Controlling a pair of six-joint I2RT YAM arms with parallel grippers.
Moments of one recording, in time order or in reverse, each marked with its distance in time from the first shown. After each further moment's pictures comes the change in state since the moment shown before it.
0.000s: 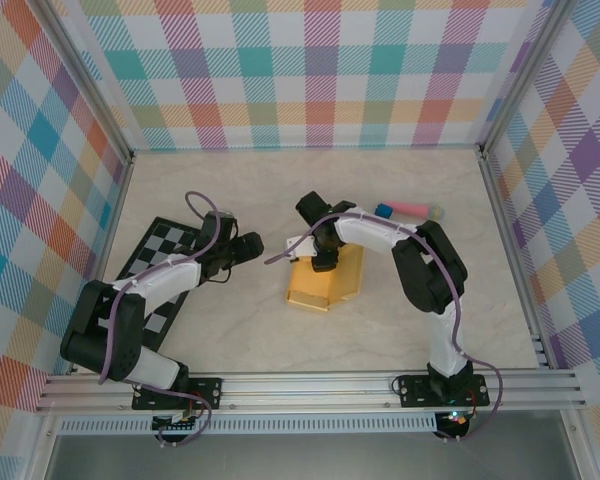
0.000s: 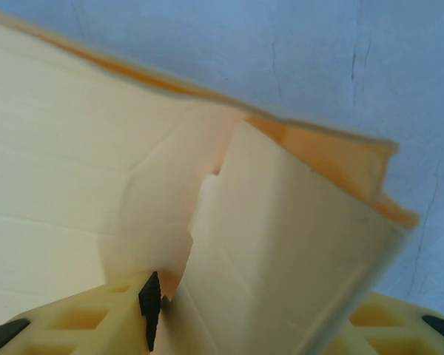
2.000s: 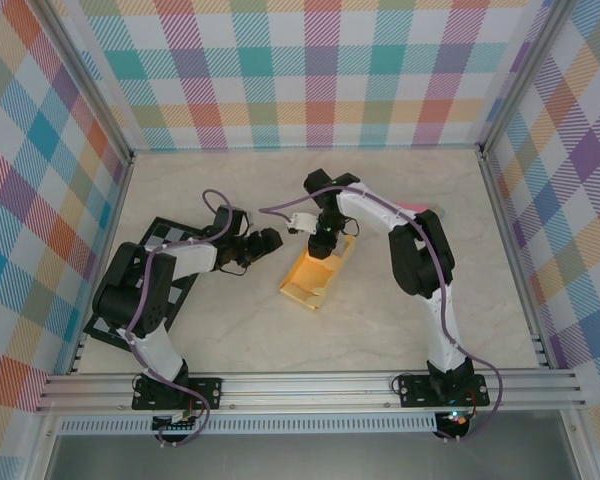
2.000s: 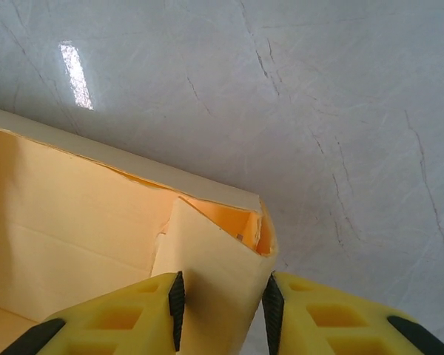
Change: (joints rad) left arm 0.023 0.272 0.097 0.159 0.362 -0.143; right arm -0.099 0.163 0.312 -0.295 -0.233 0.302
